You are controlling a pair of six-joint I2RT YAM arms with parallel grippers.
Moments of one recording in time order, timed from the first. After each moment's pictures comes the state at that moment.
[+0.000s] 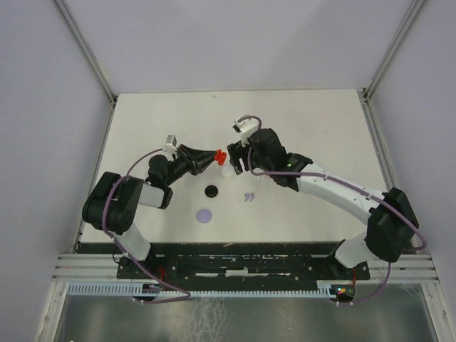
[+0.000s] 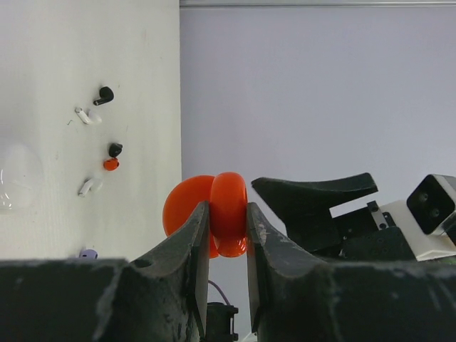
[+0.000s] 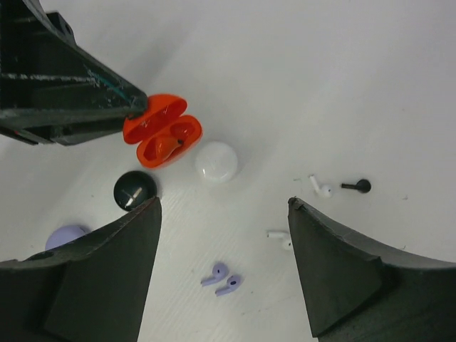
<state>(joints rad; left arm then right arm) -0.25 1.67 0.45 1.23 0.57 -1.52 0.79 1.46 1.12 -0.11 0.14 0.11</state>
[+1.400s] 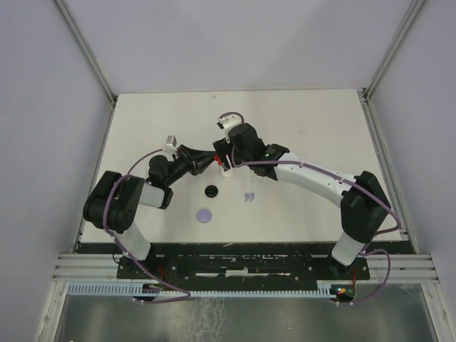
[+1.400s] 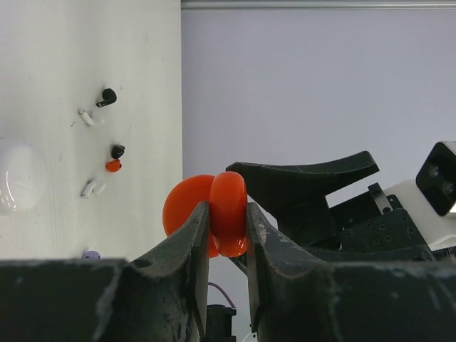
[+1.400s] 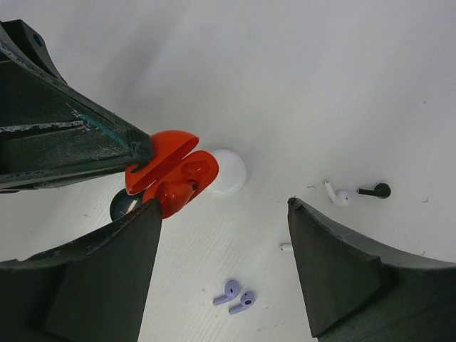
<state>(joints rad) -0.25 1.69 0.45 1.24 0.57 -1.52 0.84 1.70 1.35 -0.27 0.23 0.16</state>
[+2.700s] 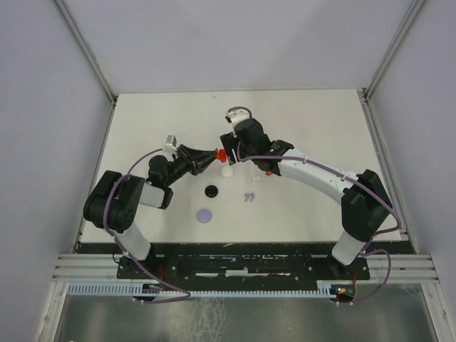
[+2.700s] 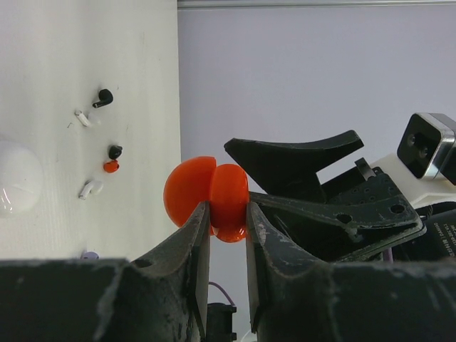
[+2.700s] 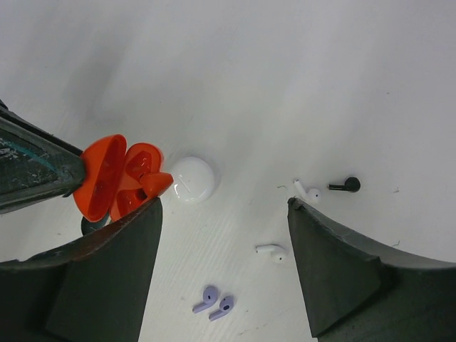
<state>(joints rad) -0.25 1.69 0.45 1.25 0.58 -1.52 0.78 1.70 1.35 -0.27 0.25 0.17</state>
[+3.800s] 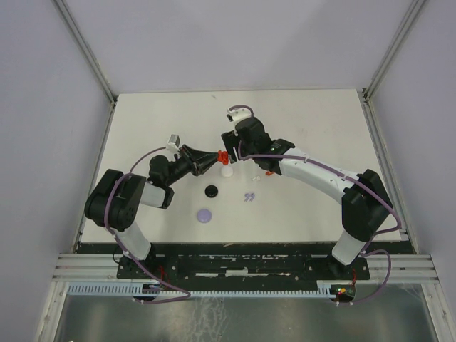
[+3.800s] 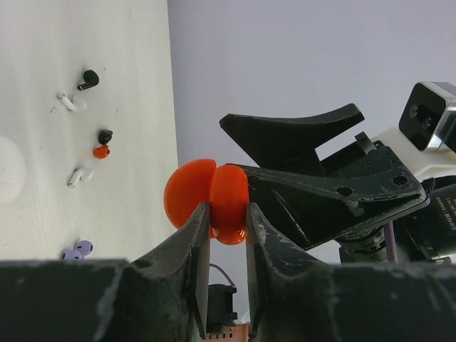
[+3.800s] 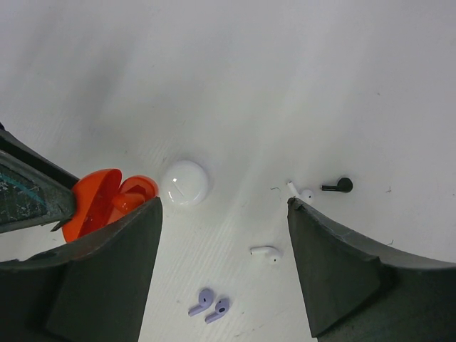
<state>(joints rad) -0.26 1.71 0.46 1.29 0.64 -1.52 0.77 1.70 1.35 -0.28 0.26 0.17</state>
